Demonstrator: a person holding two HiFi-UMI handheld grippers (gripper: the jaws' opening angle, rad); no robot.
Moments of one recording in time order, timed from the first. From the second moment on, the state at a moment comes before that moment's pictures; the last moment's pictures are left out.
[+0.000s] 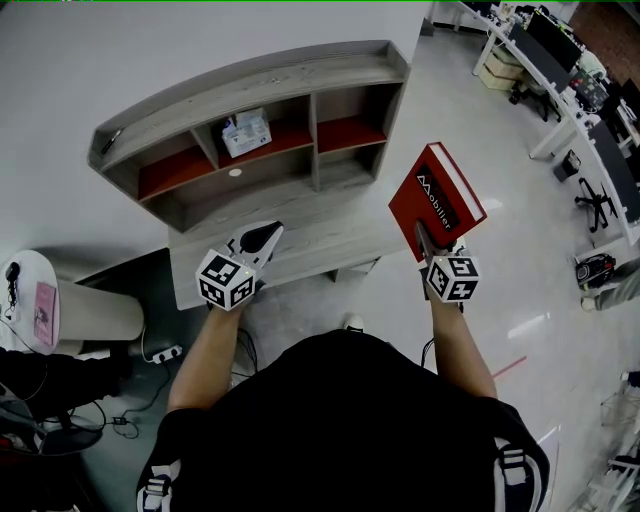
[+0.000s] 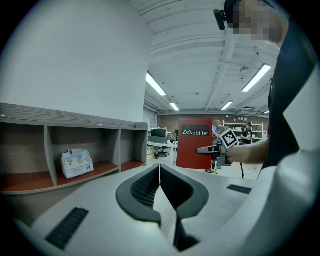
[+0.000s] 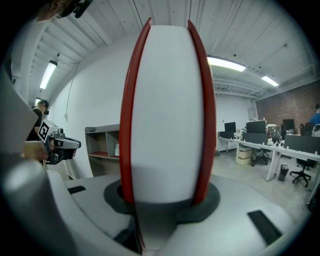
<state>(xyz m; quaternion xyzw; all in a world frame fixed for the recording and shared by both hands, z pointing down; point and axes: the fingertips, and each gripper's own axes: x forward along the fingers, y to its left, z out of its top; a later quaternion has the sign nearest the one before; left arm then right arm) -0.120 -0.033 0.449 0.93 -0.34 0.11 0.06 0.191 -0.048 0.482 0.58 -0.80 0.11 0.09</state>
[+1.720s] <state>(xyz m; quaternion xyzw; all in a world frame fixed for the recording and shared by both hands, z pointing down) -0.024 -0.112 0.463 0.92 -0.36 0.12 0.07 0.267 -0.157 0.493 0.54 -0.83 0.12 0.09</state>
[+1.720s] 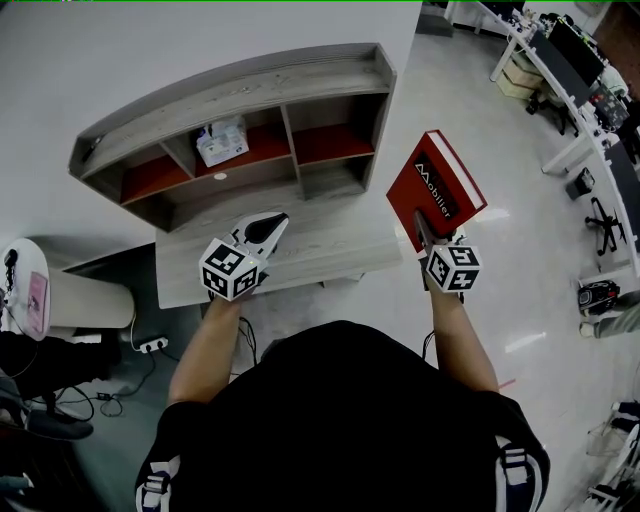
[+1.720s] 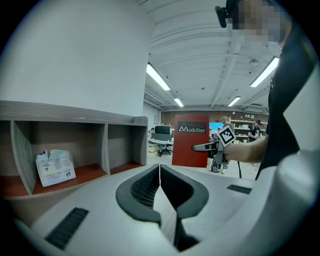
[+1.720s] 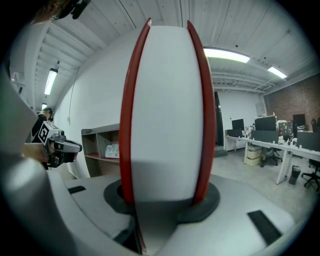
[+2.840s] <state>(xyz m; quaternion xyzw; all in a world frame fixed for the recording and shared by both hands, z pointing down) -0.015 -0.124 0.471 0.92 -0.37 0.13 0.08 0.254 -0.177 0.503 0.52 -0.84 0.11 0.10</state>
